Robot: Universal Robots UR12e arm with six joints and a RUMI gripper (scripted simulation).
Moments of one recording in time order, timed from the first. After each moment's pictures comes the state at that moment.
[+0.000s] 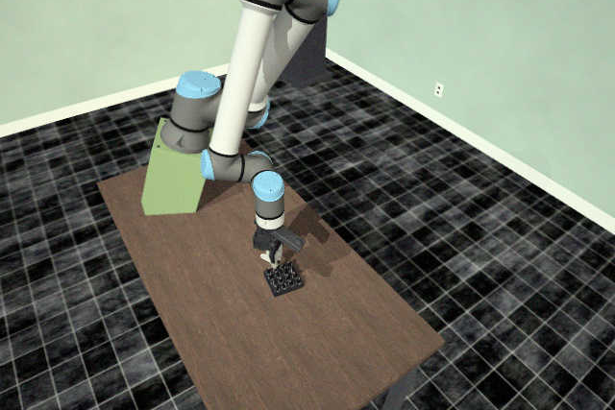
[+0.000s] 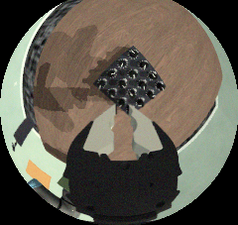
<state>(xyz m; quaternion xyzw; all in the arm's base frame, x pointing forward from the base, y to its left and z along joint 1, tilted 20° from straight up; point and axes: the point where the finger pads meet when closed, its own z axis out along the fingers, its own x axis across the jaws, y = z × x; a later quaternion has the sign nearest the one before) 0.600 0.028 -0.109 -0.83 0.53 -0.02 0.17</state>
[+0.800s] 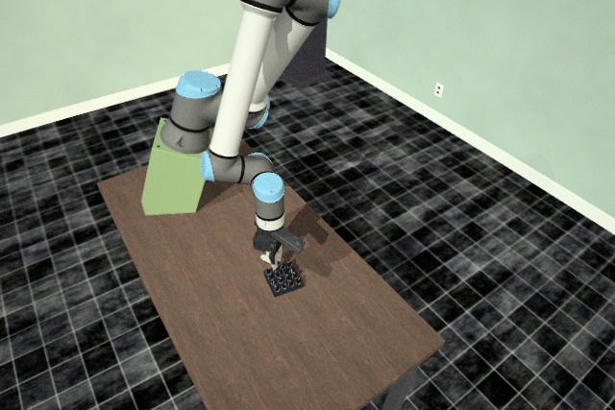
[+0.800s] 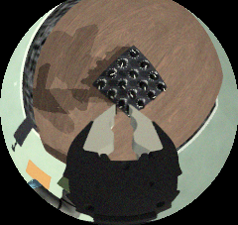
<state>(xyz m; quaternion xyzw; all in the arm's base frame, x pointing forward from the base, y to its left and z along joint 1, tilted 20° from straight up) 0.601 0.029 -0.114 -0.83 0.53 -0.02 0.17</state>
